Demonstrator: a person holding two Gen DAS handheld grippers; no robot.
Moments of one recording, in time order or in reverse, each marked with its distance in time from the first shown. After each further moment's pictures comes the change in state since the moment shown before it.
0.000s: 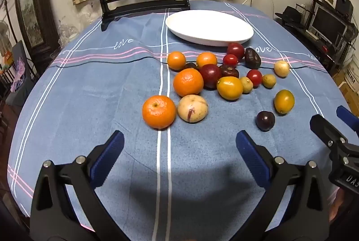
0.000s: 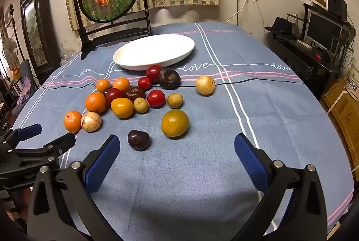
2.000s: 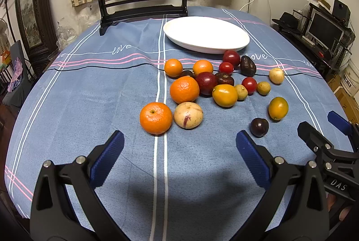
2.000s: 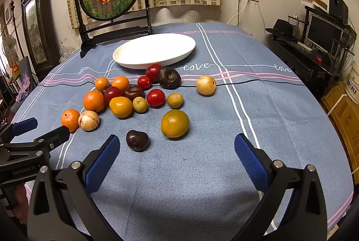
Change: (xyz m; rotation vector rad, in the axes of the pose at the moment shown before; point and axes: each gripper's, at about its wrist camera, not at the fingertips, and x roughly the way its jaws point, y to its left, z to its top) left arm -0.003 -0.004 0.003 -0.011 -0.026 -0.024; right arm 0.006 0.002 -0.003 -0.021 -0.003 -0.013
